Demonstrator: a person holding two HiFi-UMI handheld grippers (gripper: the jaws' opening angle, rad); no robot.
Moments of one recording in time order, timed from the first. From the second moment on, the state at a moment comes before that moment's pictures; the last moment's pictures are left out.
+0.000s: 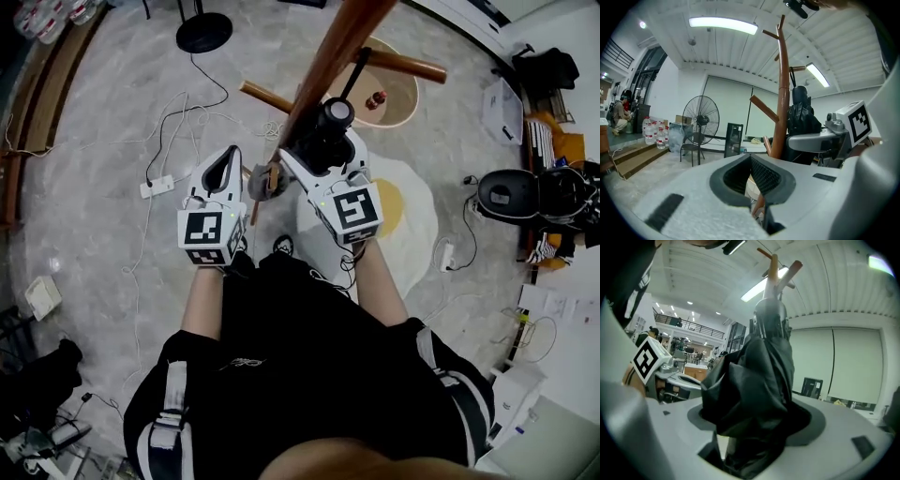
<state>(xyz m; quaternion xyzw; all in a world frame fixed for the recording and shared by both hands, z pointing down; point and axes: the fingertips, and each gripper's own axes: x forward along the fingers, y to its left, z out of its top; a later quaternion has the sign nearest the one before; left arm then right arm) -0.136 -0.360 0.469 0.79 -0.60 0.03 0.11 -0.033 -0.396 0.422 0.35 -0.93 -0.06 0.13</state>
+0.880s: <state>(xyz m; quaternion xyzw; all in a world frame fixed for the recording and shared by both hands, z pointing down) -0.133 -0.362 0.451 0.81 -0.58 0.03 0.09 -0.036 -0.399 0.397 0.41 -0.90 -0.09 0.11</state>
